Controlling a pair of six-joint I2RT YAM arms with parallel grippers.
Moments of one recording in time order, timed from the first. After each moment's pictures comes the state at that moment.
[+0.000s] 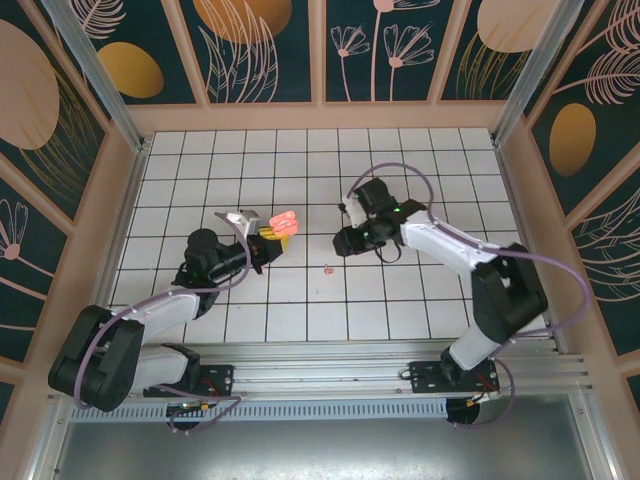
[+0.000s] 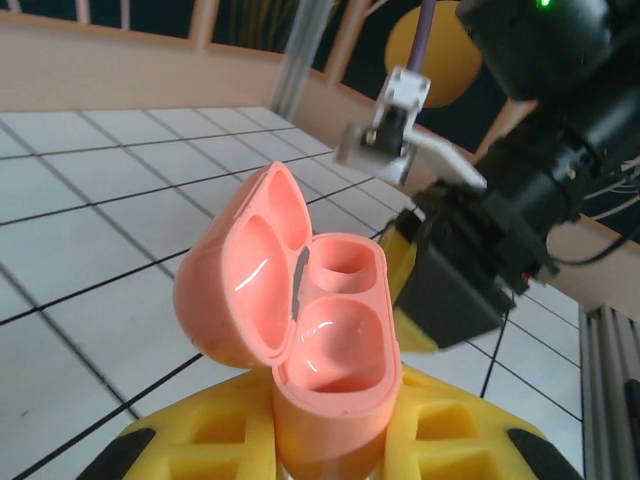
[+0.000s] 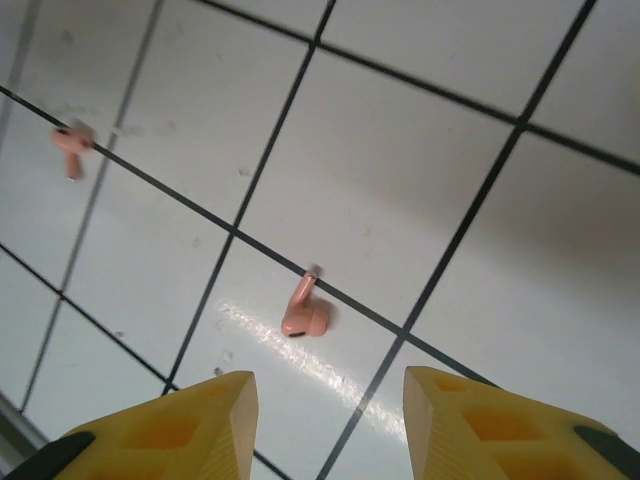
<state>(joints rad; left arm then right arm) -0.36 1.25 0.35 0.78 0.65 -0.32 0.61 1.63 1.14 -0.60 -0.30 0.20</state>
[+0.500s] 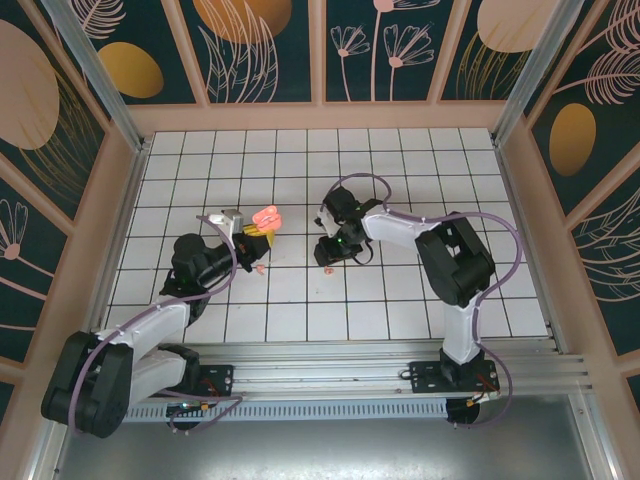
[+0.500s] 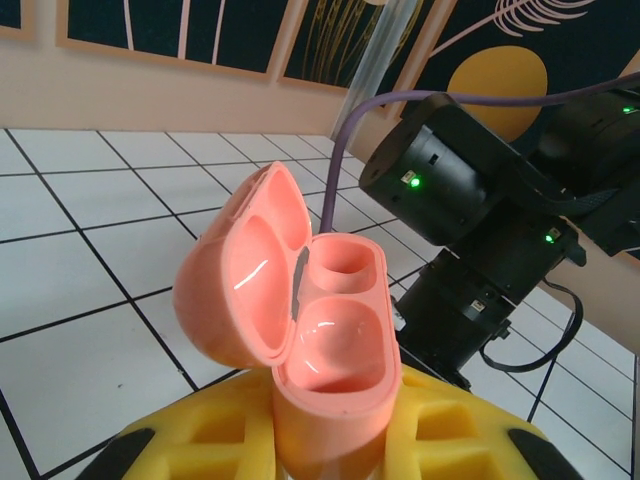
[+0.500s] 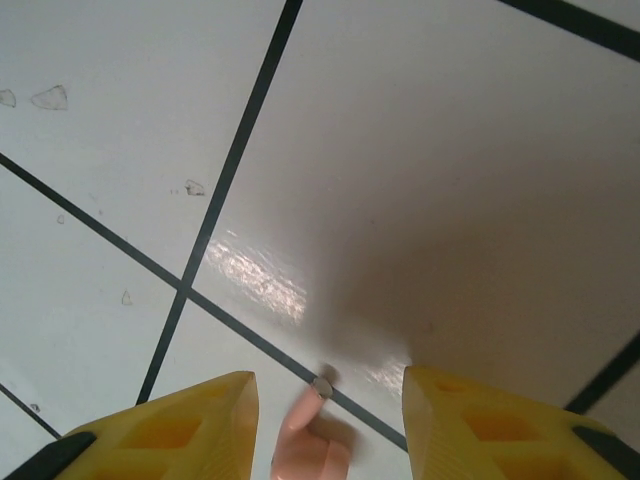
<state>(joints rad) -0.31 1.11 0.31 0.70 0.58 -0.35 0.68 1.95 1.29 -0.61 -0.32 0.21</state>
